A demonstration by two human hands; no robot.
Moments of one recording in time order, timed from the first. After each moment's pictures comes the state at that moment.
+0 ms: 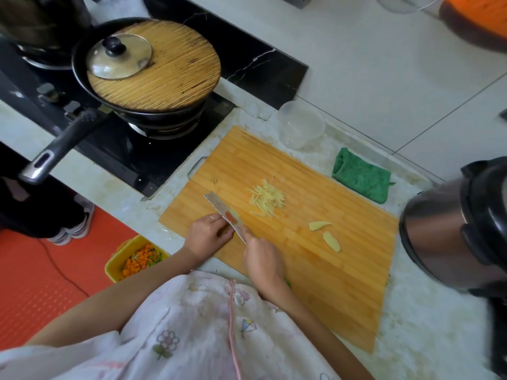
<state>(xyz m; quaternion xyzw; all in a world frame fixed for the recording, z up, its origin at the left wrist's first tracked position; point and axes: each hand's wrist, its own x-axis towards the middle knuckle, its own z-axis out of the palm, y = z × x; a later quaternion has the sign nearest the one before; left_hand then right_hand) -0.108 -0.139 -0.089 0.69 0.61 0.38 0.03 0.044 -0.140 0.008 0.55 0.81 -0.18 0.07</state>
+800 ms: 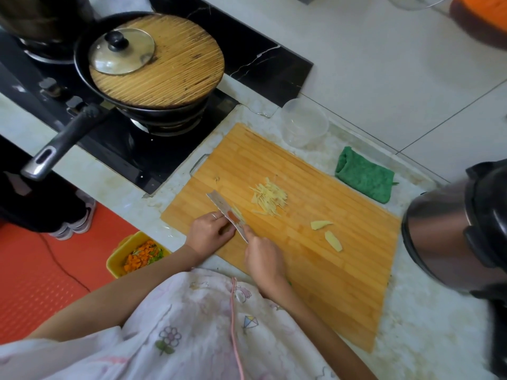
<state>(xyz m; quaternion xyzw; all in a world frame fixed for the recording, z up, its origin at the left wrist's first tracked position) -0.107 -0.138 -0.092 0.69 0.61 0.38 0.03 0.042 -0.137 0.005 0.56 0.80 -0.19 0.08</state>
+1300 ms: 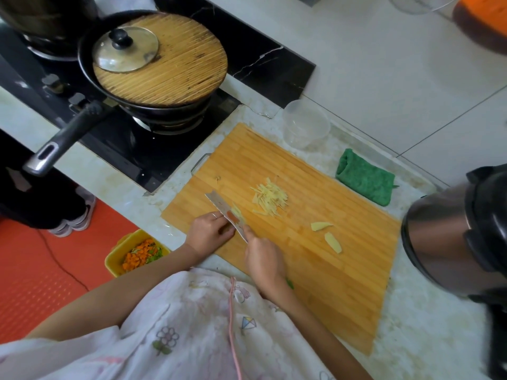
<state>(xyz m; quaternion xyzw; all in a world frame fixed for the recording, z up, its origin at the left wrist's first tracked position) -0.109 -0.139 -0.096 0.69 0.62 0.37 0.04 0.044 -0.141 0.009 0.56 0.80 -0.19 0.09</state>
